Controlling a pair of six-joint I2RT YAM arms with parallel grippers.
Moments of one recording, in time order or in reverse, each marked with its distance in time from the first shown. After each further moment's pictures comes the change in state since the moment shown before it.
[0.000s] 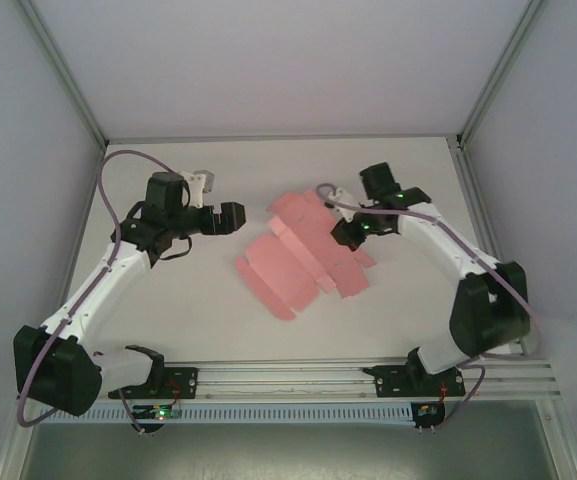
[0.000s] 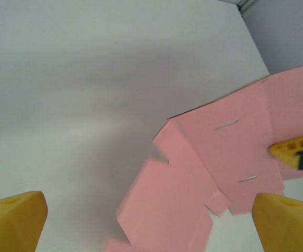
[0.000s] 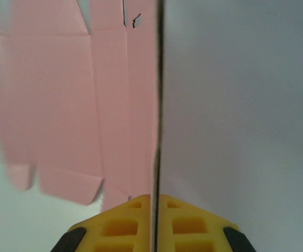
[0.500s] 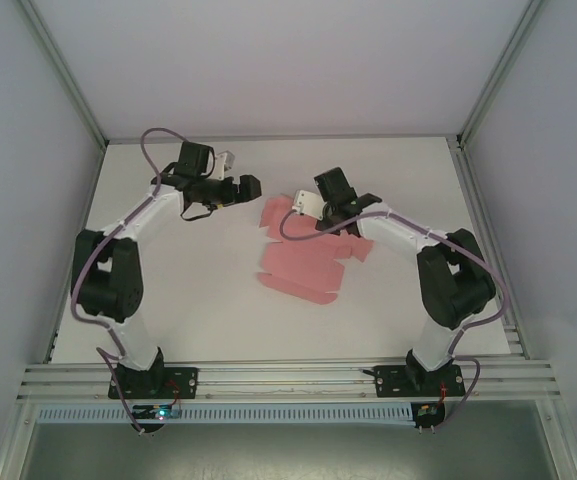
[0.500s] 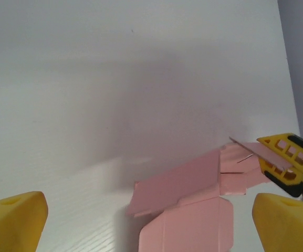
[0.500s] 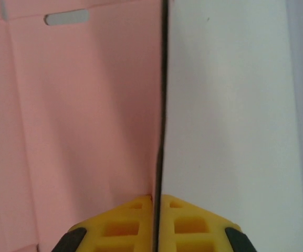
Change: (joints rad) left arm 0.049 0.574 0.348 0.019 0.166 -0.062; right arm 0.164 0.192 -0.028 0.475 0.565 -0.421
